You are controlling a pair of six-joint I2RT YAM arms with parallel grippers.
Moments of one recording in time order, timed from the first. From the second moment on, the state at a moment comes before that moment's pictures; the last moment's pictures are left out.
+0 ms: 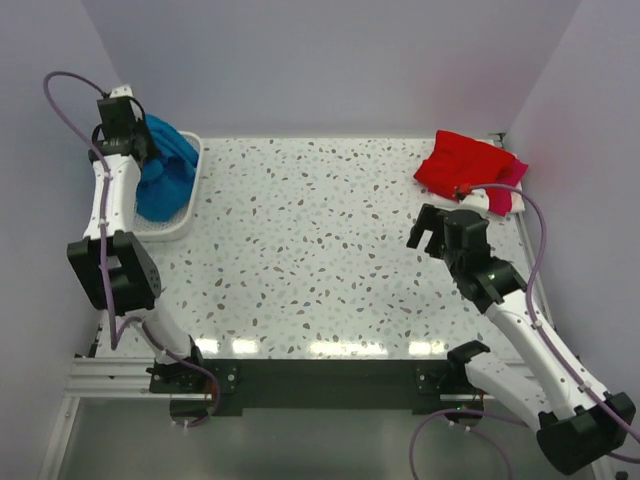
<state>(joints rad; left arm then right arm) 0.25 1.82 1.70 -0.54 -0.13 -0.12 0.39 0.85 0.81 -0.51 0.38 0.48</state>
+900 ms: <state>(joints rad) -0.12 1.31 1.43 -0.13 0.79 -0.39 0.39 0.93 0.88 -0.45 0.28 0.47</state>
